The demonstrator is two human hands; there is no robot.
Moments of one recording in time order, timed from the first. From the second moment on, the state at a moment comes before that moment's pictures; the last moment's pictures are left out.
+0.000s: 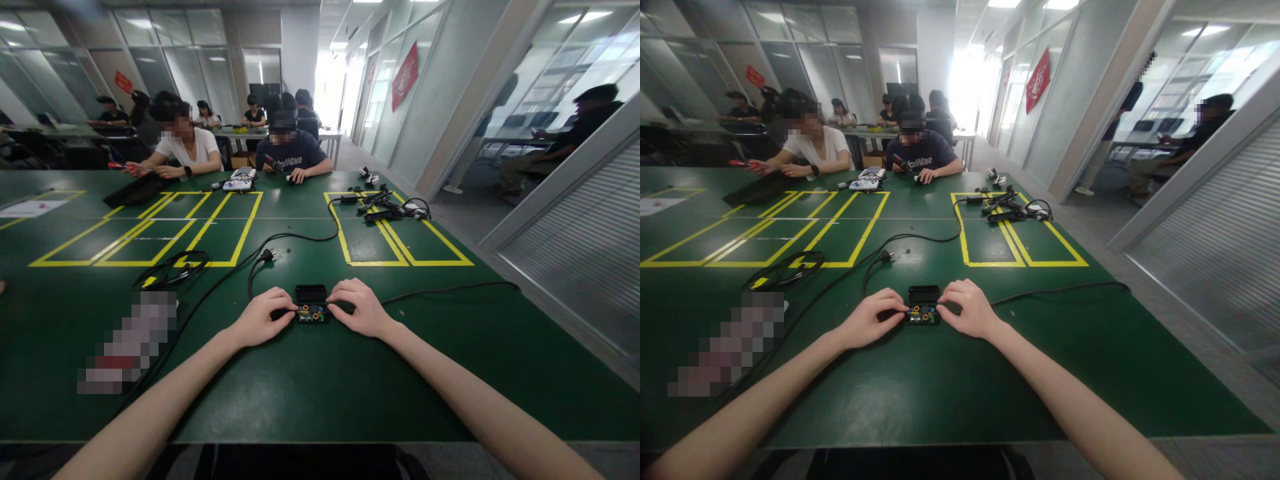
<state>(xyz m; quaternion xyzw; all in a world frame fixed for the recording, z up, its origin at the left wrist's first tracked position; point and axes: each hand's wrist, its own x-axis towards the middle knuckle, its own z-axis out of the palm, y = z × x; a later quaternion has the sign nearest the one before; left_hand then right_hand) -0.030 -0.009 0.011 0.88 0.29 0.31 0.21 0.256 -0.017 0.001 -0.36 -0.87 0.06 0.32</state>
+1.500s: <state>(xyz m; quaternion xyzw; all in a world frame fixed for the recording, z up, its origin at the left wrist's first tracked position) -0.022 -0.015 0.012 0.88 0.29 0.28 0.26 0.249 -0.026 0.010 -0.30 -0.84 0.28 0.35</state>
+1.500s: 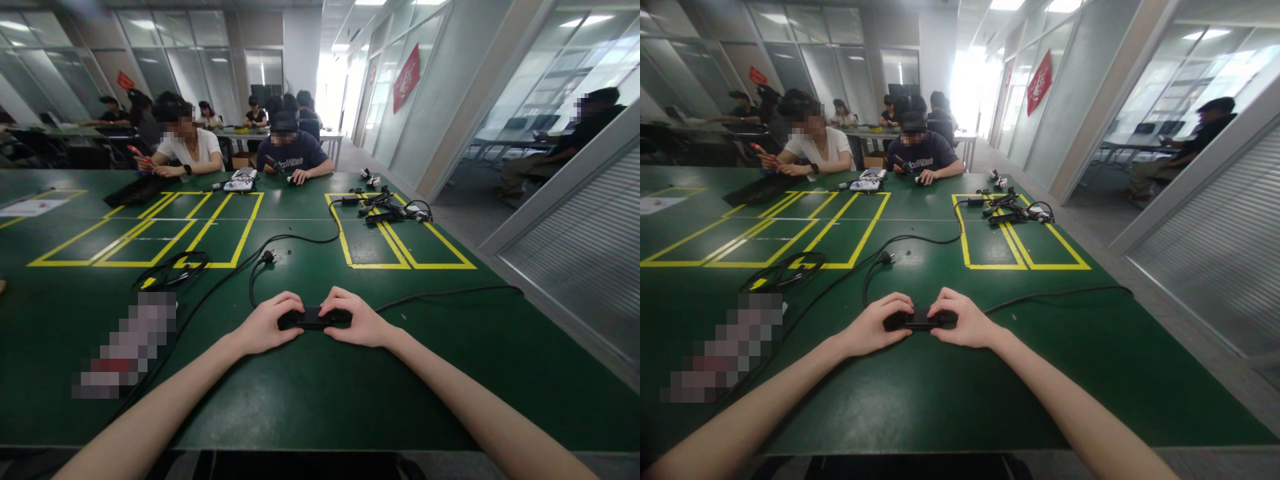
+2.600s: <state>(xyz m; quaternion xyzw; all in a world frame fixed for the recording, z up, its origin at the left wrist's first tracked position) -0.015 -0.022 0.014 0.93 0.29 0.18 0.13 0.238 -0.035 0.008 -0.34 -0.92 0.14 0.16</state>
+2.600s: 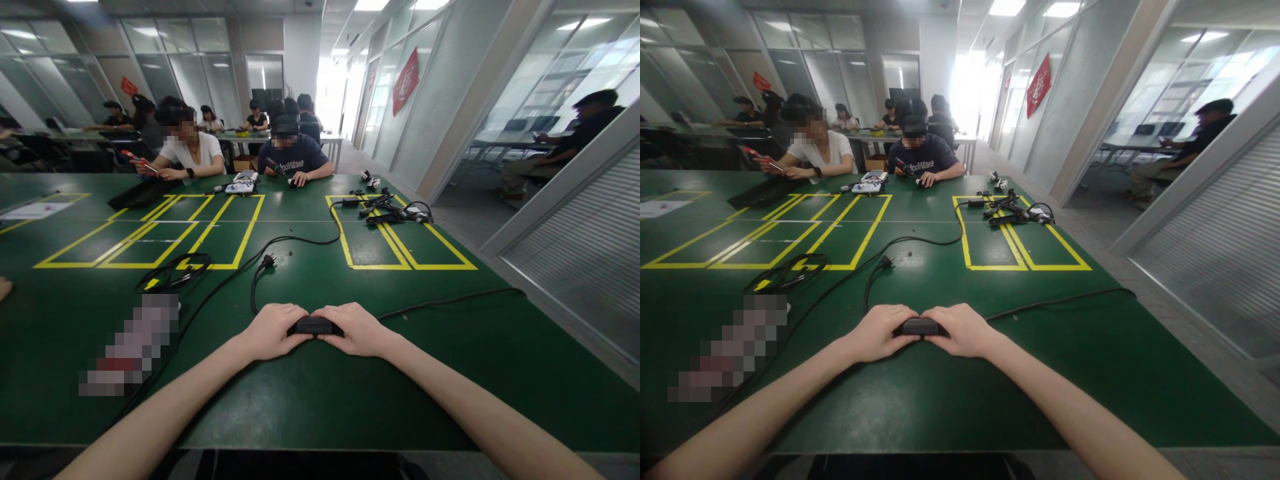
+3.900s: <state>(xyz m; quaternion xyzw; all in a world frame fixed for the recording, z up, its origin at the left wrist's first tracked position) -0.023 -0.012 0.007 0.95 0.25 0.20 0.00 0.240 -0.026 0.006 -0.29 -0.94 -0.02 0.16</state>
